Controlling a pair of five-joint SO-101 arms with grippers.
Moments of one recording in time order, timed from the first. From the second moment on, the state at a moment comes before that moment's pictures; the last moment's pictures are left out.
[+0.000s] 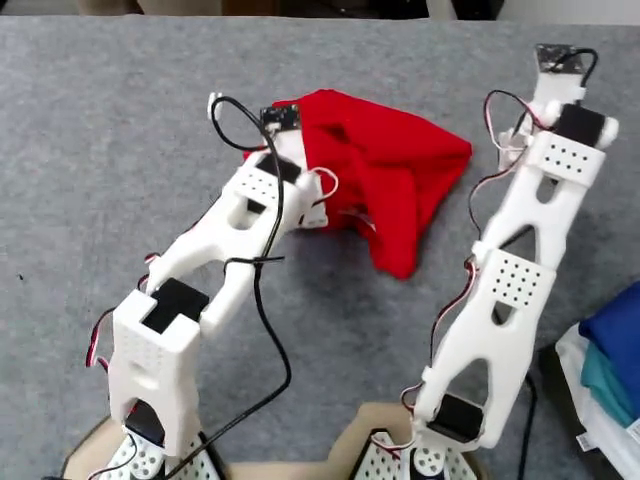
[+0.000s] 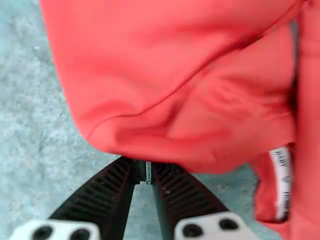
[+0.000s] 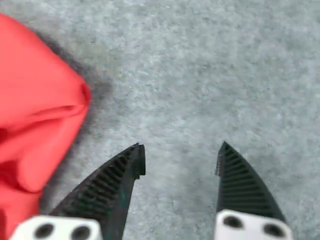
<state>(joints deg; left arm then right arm) 23.0 23.4 -4.7 59.7 25.2 20.1 69.0 -93.1 101.3 9.2</state>
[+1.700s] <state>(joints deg) -31.1 28.8 -38.5 85.8 -13.1 -16.4 66.2 -93.1 101.5 7.3</state>
